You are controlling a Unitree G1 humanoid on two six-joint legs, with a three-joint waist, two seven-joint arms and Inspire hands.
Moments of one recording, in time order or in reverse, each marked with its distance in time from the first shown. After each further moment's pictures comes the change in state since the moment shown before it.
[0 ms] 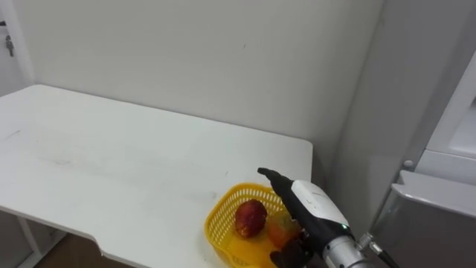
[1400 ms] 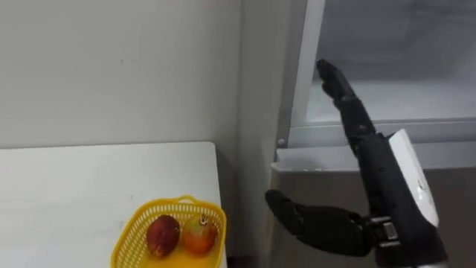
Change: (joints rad) left arm 0.024 -0.045 -0.042 0.114 -0.010 -0.048 0.109; right arm 0.428 0.091 -0.243 -0.736 0.140 -0.146 -0.224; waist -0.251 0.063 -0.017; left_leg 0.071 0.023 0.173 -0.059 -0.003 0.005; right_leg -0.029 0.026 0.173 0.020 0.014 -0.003
